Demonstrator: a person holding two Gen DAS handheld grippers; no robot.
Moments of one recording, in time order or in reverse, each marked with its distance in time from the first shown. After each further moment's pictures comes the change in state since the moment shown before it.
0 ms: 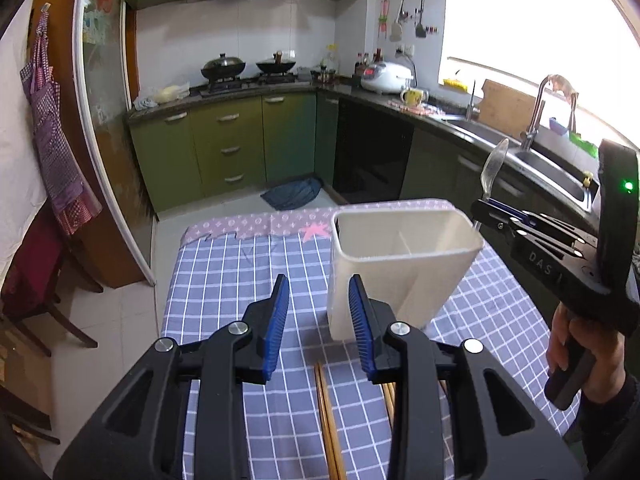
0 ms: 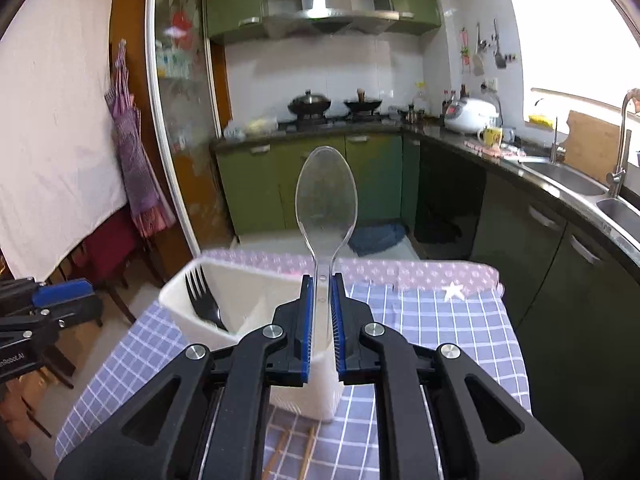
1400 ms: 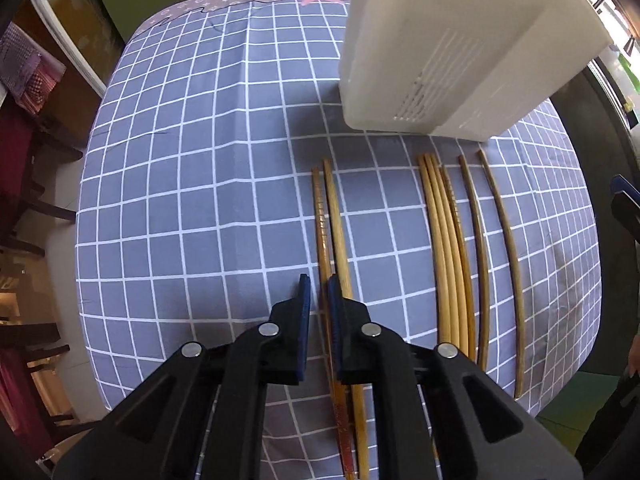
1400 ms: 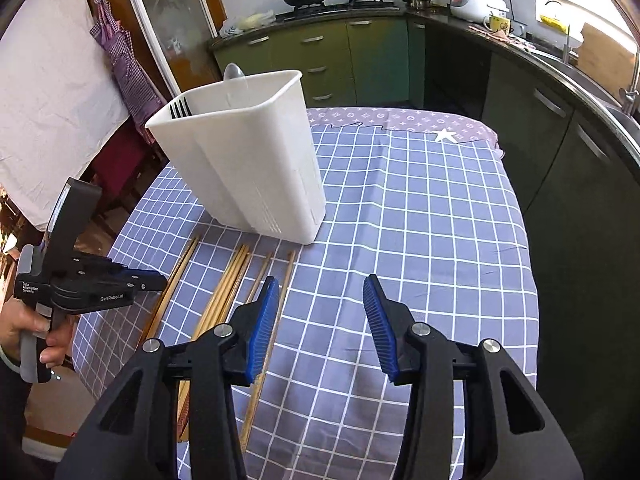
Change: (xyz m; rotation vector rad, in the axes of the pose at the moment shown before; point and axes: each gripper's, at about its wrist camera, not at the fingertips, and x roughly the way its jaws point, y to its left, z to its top) left arm 0.115 0.008 -0.095 -0.040 0.675 -0.032; right arm -0.025 -0.044 -0.083 0.057 0.404 0.074
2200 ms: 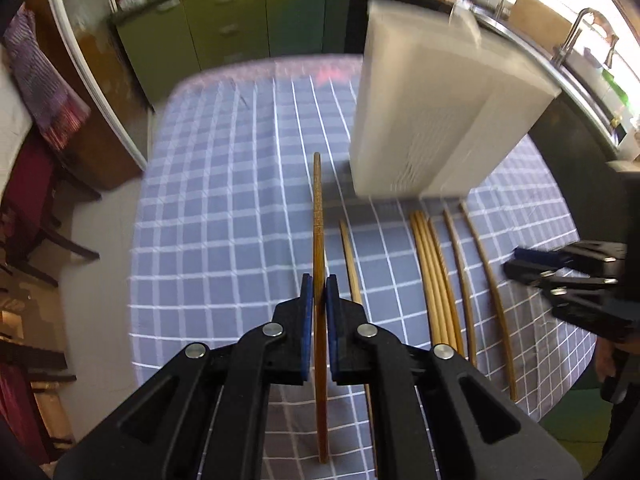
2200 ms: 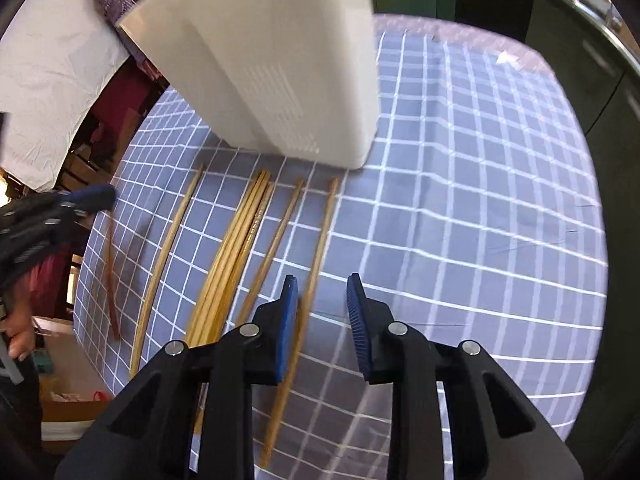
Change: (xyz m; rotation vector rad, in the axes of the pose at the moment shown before) left arm -0.064 0.005 -0.011 0.014 -0.254 0.043; right arm 0.085 0.027 -0.005 -0.002 0.312 0.073
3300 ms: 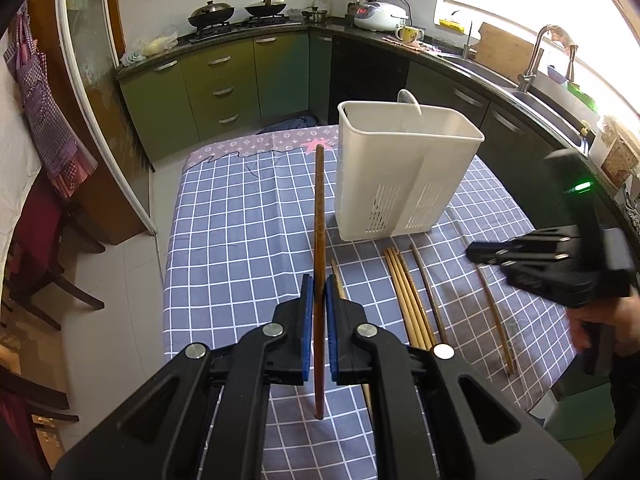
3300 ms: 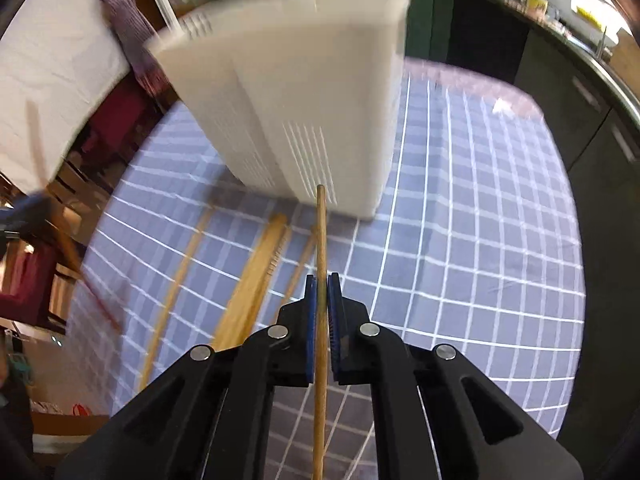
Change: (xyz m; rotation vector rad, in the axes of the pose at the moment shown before) left arm -0.072 0.000 -0.020 0.057 -0.202 -0.025; right arm -0.041 0.026 0.008 -0.045 -0.199 -0.051
